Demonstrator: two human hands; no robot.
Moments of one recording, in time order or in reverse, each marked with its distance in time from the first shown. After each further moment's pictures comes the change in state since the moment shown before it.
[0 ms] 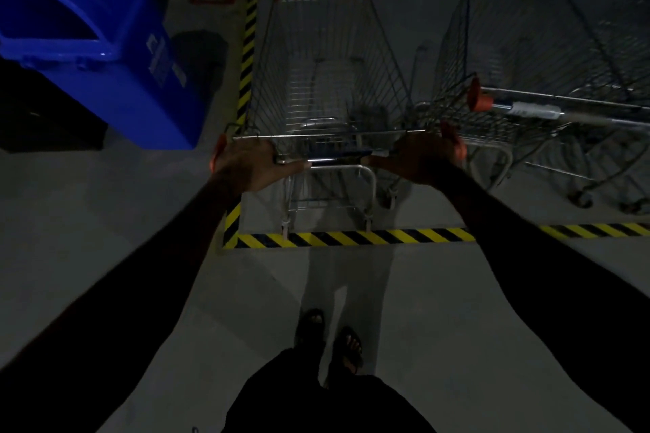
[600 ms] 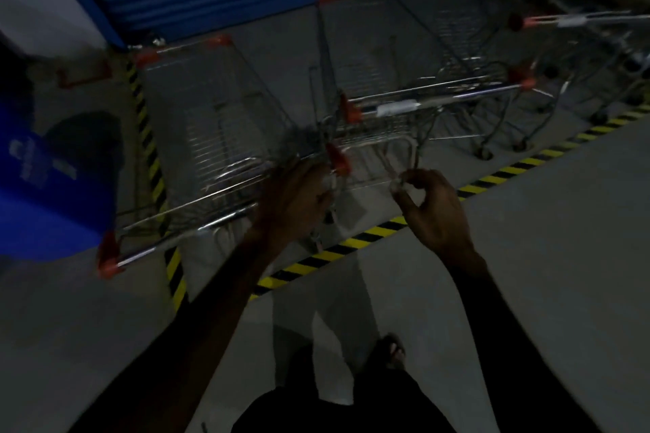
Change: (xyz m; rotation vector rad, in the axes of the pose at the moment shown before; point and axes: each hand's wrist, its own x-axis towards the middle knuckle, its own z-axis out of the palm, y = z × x) left_hand -0.003 0.225 -0.019 -0.225 0.480 0.742; right_hand -0.168 0.107 0.027 0.714 0.526 0.483
